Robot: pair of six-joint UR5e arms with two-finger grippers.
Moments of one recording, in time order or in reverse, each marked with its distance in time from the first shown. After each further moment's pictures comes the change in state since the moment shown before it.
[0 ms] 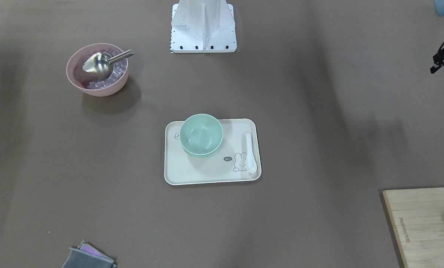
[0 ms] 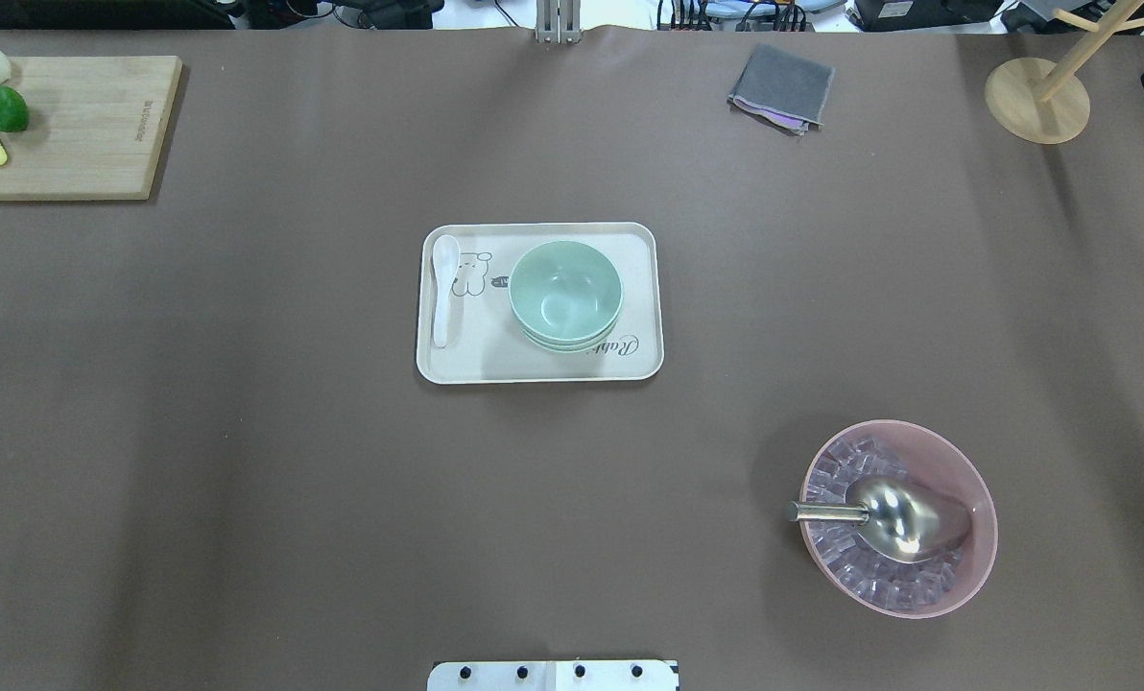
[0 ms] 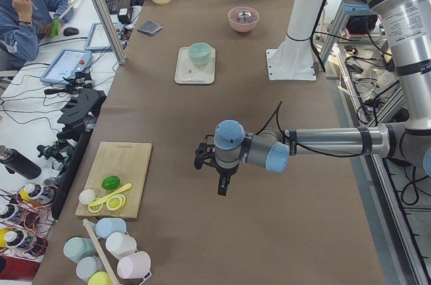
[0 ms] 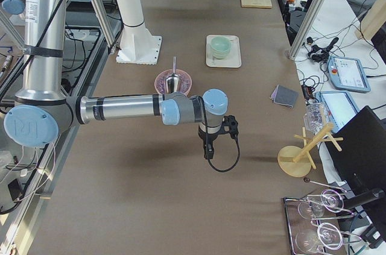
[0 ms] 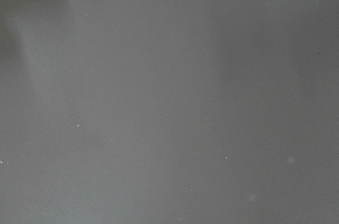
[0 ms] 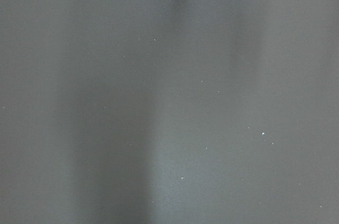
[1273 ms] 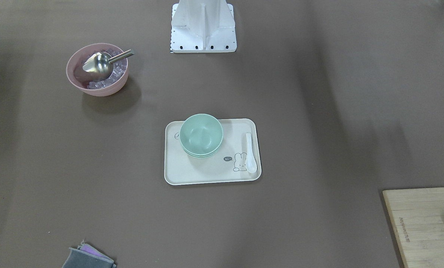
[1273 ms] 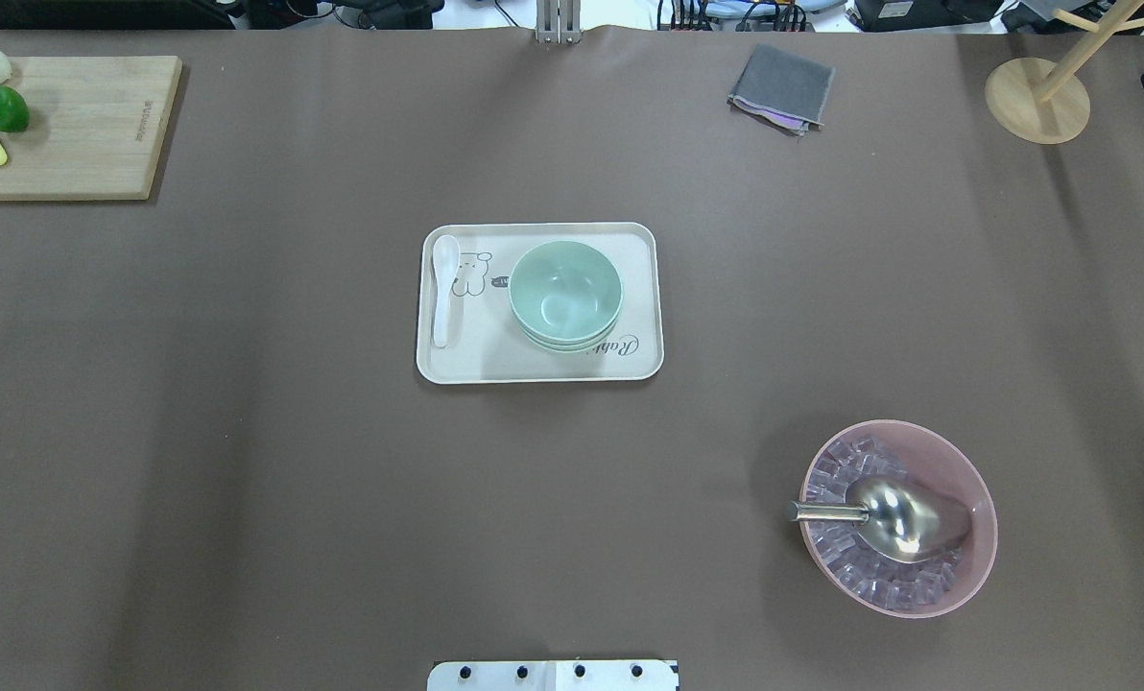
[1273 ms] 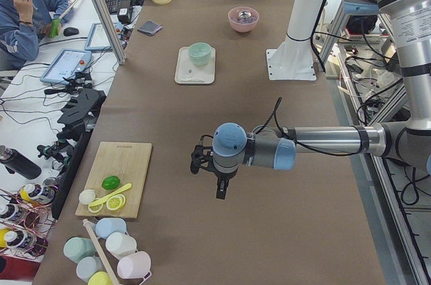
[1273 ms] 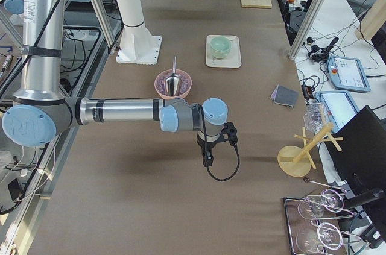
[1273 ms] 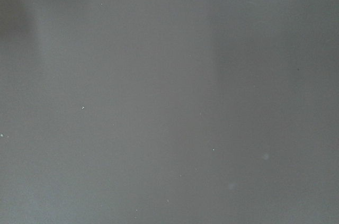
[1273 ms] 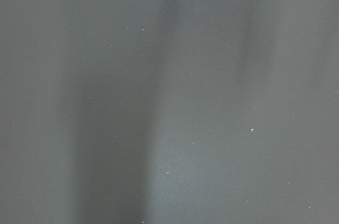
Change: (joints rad) left arm -0.152 -0.028 -0.023 0.145 -0.043 0.153; right arm 0.027 0.004 -0.041 0.001 0.017 -0.072
